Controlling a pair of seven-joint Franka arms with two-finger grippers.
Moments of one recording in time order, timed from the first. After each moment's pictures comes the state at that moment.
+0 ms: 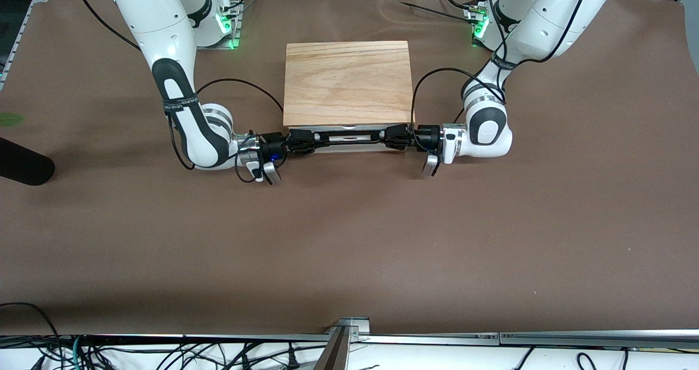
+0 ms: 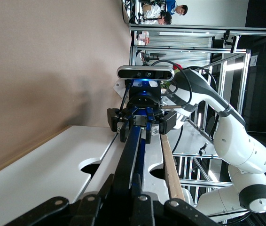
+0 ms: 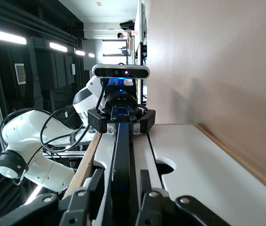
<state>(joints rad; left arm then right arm) -0.11 0.60 -0.27 -2.10 -1.75 1.89 1.11 0.43 0.67 -0.07 -1.96 1.75 1.67 -1.05</state>
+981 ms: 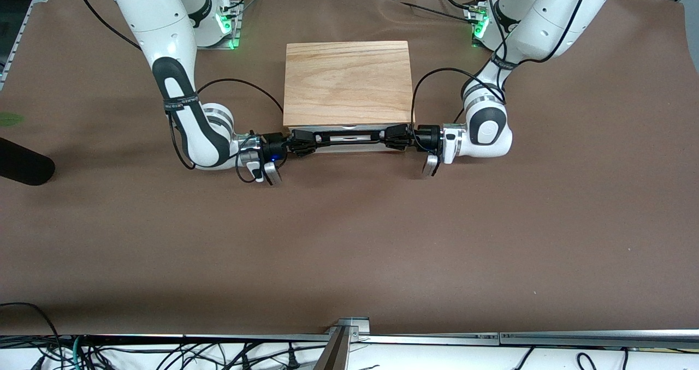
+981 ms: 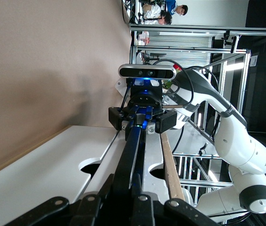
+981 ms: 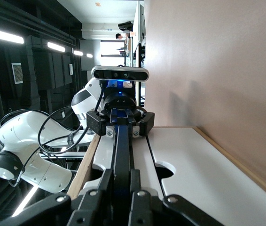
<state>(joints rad) -0.11 0.60 -0.27 -2.10 -1.75 1.89 1.11 0.43 0.66 -0.07 -1.95 1.75 1.69 -1.05</state>
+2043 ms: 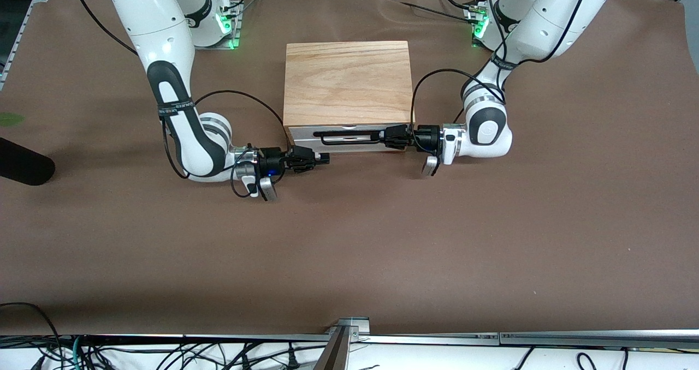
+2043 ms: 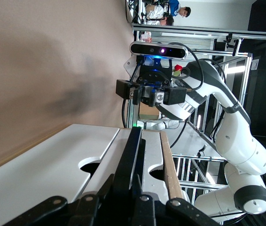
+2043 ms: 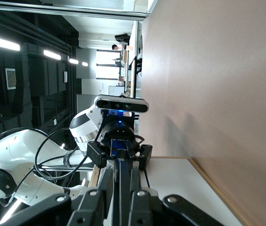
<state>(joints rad) -0.12 0.60 -0.27 -2.10 -1.75 1.90 1.07 0.41 0.71 -0.08 -1.82 1.75 1.75 -1.01</state>
